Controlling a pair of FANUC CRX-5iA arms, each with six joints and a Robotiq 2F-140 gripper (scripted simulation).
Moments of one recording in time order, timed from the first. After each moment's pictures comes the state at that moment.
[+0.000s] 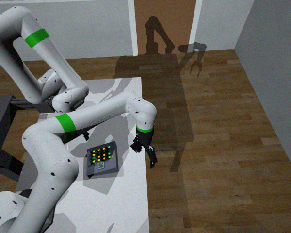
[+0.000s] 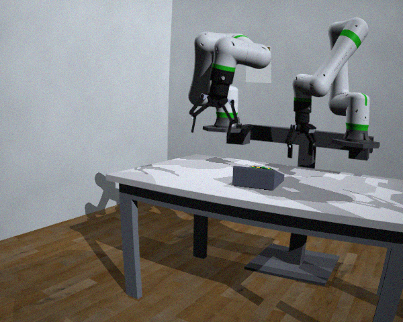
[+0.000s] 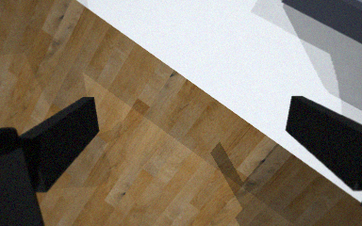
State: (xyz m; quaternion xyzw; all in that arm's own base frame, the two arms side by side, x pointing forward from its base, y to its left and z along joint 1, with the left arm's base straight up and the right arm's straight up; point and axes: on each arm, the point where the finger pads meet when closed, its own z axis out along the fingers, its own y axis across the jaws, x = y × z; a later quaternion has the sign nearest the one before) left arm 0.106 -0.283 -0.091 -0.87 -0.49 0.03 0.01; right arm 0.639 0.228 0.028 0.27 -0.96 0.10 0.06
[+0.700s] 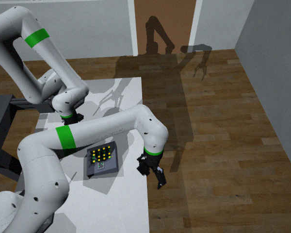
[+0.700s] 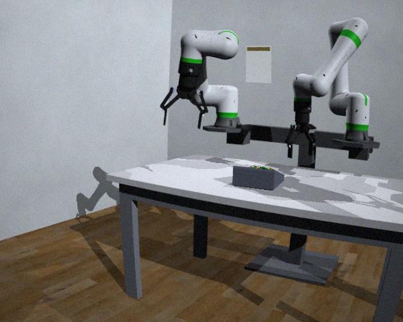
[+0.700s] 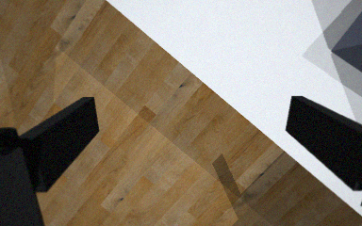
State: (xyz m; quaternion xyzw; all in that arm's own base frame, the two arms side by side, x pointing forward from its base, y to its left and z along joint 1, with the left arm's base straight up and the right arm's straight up) left arm 0.106 -0.283 -0.091 -0.87 -0.49 0.03 0.01; right arm 0.659 0.102 0.058 0.31 -0.94 0.07 0.08
